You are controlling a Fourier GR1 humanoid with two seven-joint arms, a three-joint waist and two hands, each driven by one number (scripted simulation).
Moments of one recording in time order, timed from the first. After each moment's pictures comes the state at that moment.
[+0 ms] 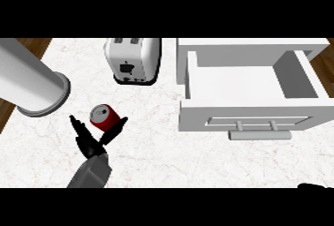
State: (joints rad) left arm -0.34 0.01 0.11 -0.62 0.64 0.74 -0.78; right arm 0.13 -0.10 -0.28 -2.23 -0.14 0.10 0.29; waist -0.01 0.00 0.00
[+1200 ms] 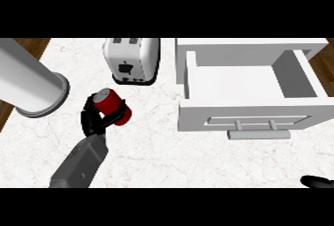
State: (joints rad) left arm -0.59 0.09 0.13 -0.34 0.56 0.36 -0.80; right arm 0.08 -0.12 -0.31 -2.22 -0.12 0.10 0.30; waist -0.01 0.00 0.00
